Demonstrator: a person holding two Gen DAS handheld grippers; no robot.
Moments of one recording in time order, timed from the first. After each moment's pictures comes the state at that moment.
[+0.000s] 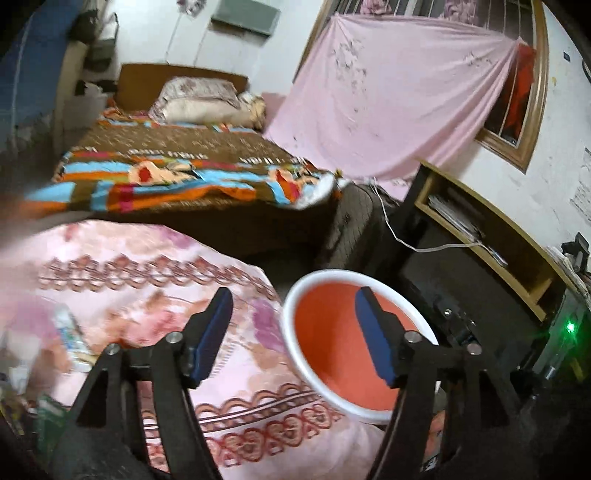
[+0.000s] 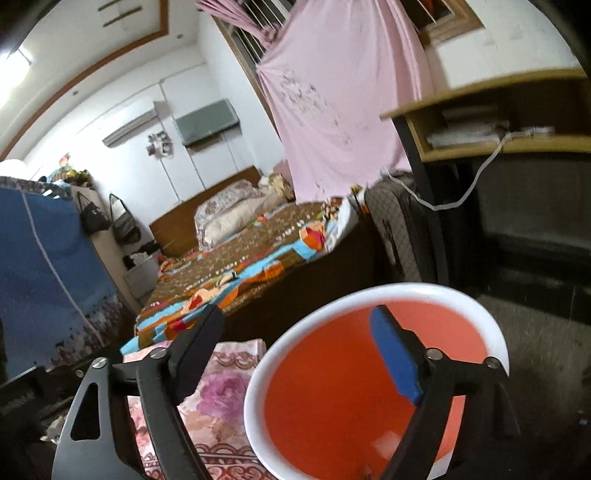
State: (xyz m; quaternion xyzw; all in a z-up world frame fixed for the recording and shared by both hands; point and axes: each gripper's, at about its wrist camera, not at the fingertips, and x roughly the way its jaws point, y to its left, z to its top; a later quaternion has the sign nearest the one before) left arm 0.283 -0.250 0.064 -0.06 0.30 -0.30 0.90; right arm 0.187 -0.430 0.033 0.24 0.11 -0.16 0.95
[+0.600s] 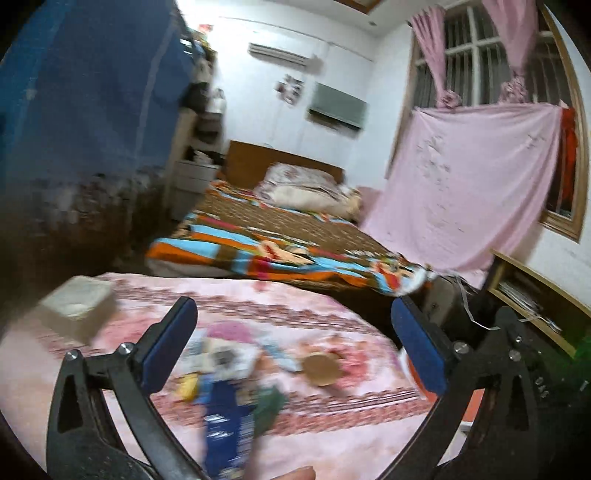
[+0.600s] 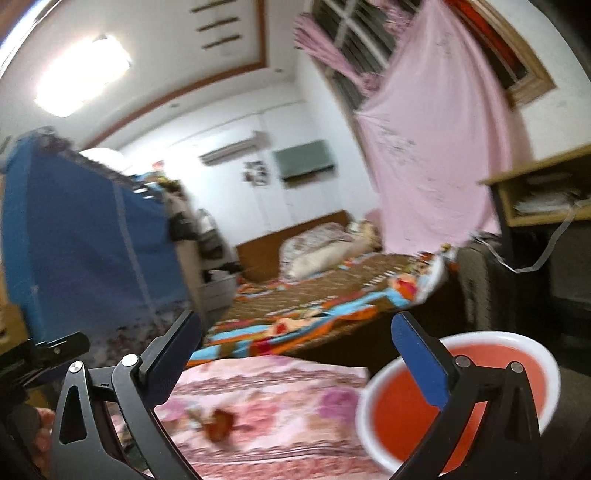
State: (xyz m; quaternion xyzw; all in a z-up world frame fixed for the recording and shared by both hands) left arm 0.198 -0.081 0.087 -0.11 0.15 -0.10 0.98; right arm 0.156 -0.332 0.068 0.15 0.00 0.00 0.99
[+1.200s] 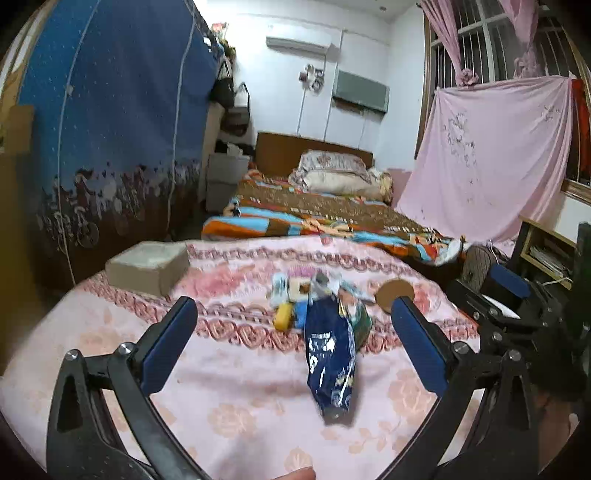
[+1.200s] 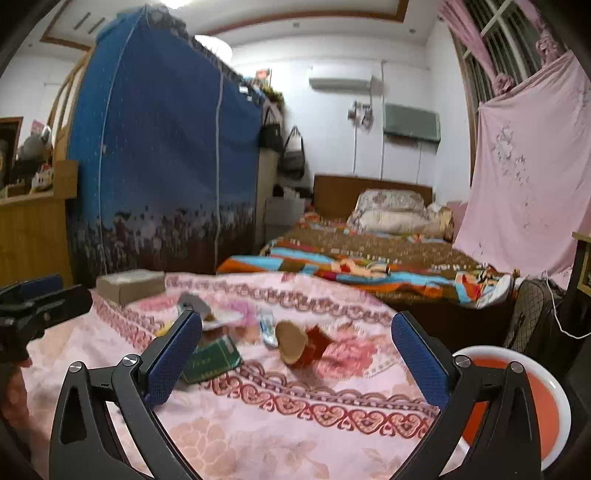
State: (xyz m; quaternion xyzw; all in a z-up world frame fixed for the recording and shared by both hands) left arm 0.155 -0.040 0.032 -0.07 0.18 -0.05 0.98; right arm 0.183 -0.218 0.037 -0.04 0.12 0.13 0.98
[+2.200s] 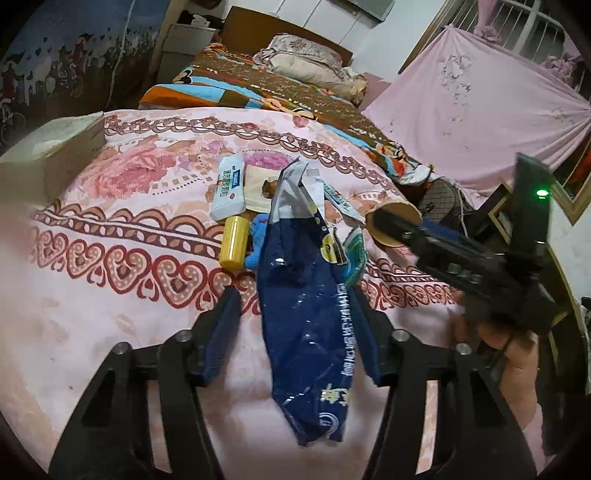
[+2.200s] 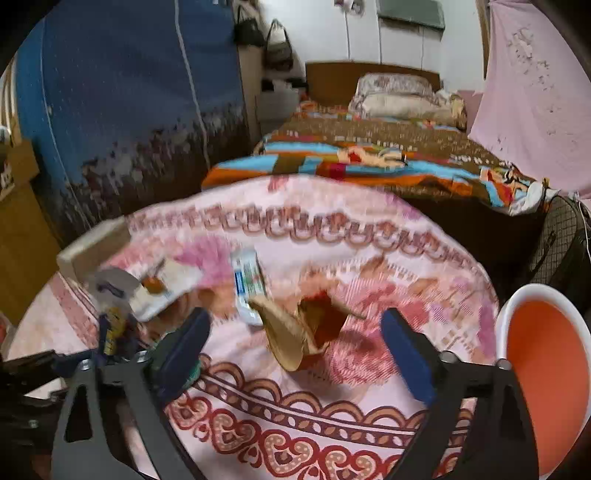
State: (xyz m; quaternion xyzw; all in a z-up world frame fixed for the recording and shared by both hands) left arm 0.241 -0.043 -0.013 -0.16 0.41 -0.18 0.88; right arm 0.302 -0.208 0.001 0.00 0.36 0.13 0.93
